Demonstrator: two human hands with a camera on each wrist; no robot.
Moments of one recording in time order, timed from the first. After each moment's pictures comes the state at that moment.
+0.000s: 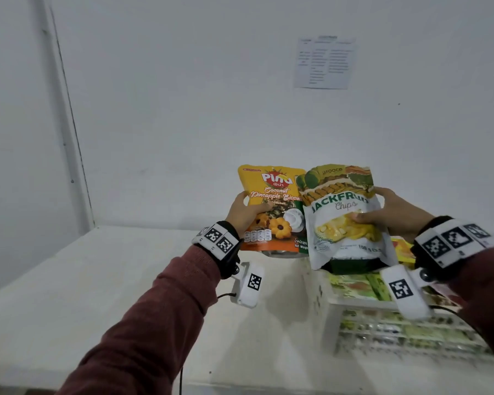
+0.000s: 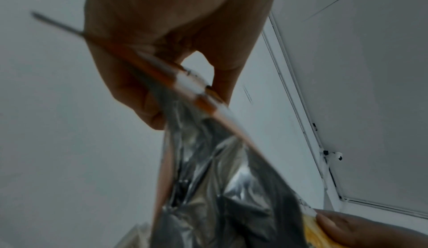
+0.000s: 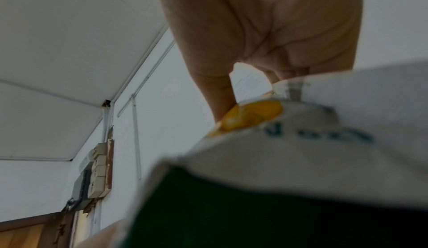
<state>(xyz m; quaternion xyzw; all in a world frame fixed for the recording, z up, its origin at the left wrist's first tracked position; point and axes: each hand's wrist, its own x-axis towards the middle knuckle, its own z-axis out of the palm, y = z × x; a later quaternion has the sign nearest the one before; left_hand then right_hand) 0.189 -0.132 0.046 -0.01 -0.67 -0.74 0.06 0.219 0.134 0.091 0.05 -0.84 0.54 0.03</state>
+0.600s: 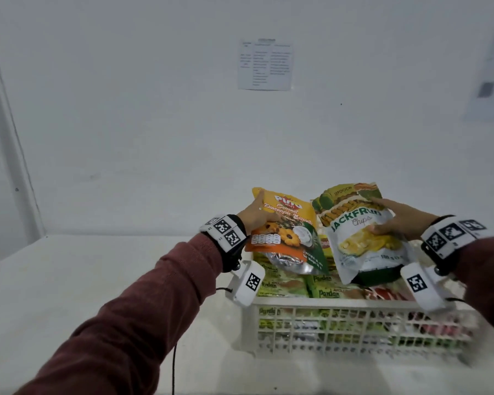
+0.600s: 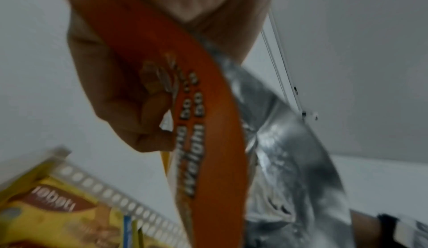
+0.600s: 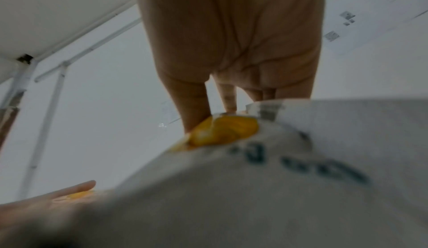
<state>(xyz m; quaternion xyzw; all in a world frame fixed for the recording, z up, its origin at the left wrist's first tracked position) 0.181 0.029 0.062 -0.06 -0.79 -0.60 -0.09 0.182 0.333 0.070 0.02 -0.91 0.41 0.00</state>
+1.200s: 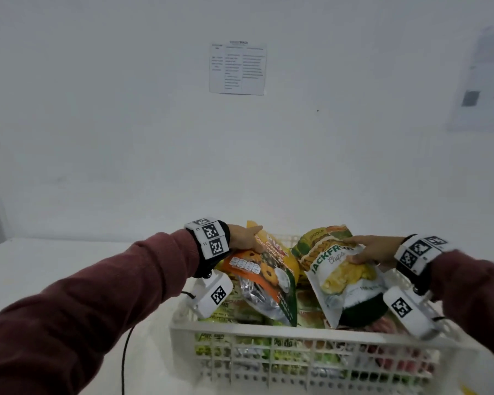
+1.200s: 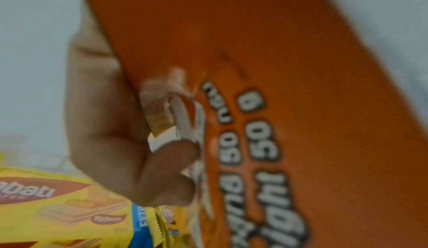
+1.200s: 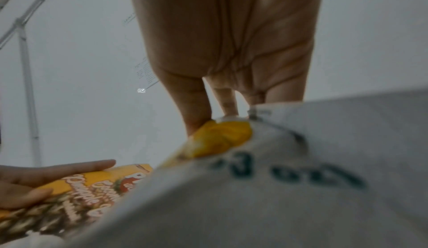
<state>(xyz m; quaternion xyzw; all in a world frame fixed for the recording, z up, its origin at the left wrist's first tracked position) 0.162 0.104 0.065 -0.03 -0.94 -0.28 -0.20 0.139 0.383 0.051 0.01 -0.94 0.31 -0.17</state>
